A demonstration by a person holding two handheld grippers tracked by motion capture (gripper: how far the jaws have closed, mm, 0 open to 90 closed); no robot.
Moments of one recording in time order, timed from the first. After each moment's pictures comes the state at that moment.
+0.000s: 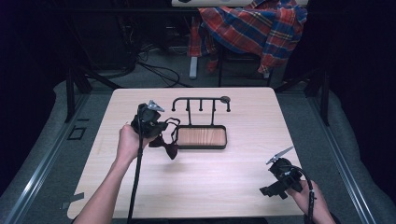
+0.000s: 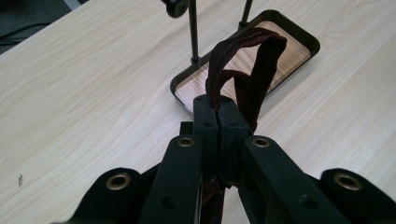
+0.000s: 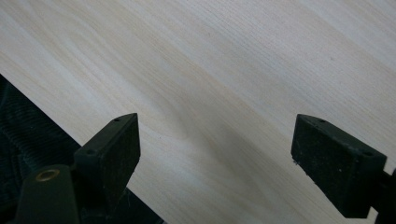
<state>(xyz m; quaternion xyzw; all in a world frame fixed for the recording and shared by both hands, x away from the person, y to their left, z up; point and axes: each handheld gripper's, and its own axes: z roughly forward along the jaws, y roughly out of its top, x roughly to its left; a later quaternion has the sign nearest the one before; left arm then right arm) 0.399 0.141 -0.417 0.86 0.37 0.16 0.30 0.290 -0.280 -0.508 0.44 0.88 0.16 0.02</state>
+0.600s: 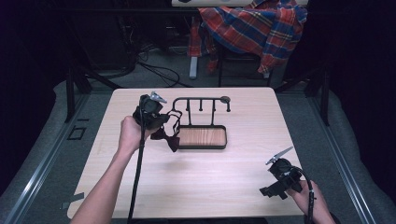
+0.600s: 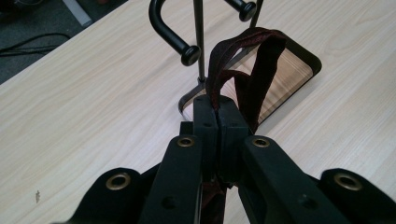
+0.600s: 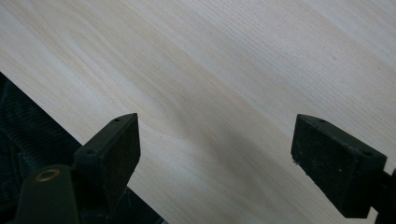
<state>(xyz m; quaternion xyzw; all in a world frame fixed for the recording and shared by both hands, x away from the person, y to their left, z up) 0.412 0.134 -0.398 0.86 0.37 0.17 0.30 0.290 -0.279 -0.508 0.44 0.89 0.15 0.02</state>
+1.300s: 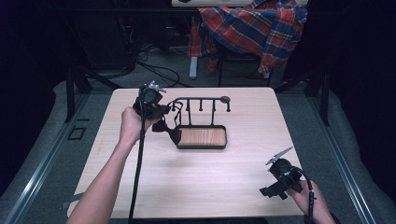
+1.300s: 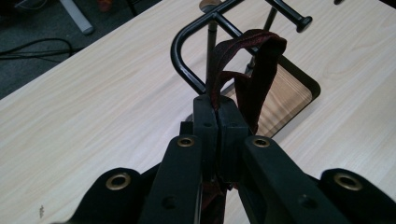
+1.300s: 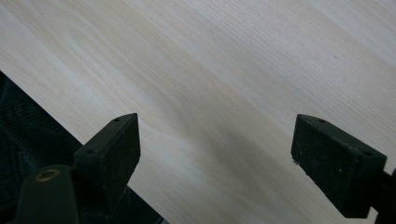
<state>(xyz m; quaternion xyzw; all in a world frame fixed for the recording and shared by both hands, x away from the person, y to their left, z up) 0.432 0.134 -0.382 0.85 0.38 0.16 0.32 0.290 -0.279 -0.509 0.44 0.89 0.15 0.02</state>
